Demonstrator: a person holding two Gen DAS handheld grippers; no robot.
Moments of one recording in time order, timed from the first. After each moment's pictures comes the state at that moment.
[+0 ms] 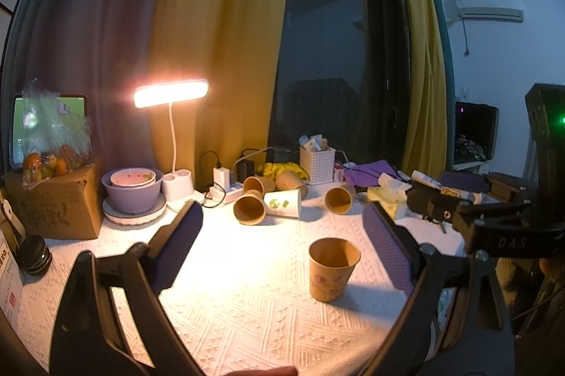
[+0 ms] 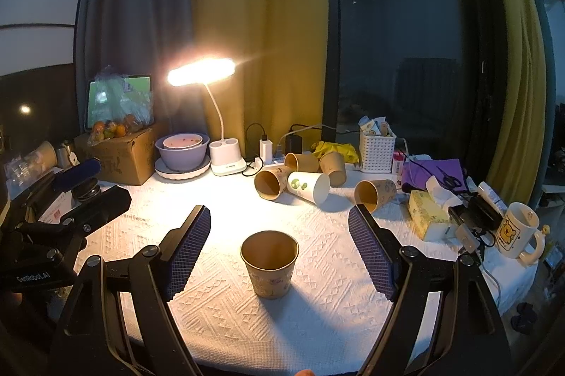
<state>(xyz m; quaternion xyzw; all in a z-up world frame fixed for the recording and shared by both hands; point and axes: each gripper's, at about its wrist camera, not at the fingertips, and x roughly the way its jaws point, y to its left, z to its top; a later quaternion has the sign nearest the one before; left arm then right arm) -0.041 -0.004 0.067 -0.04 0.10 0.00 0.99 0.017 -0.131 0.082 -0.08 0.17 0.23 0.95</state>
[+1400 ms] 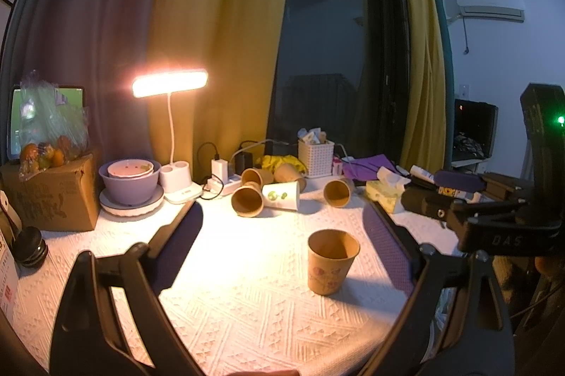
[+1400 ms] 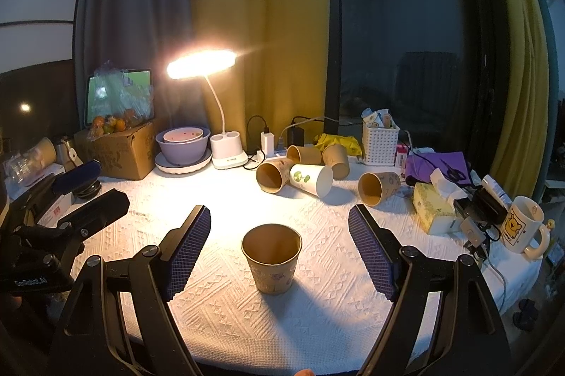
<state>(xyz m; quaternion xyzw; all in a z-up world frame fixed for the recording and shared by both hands) -0.040 -0.007 0.059 -0.04 0.11 0.00 0.99 0.019 -0.132 0.075 -0.08 0.18 0.23 0.95</state>
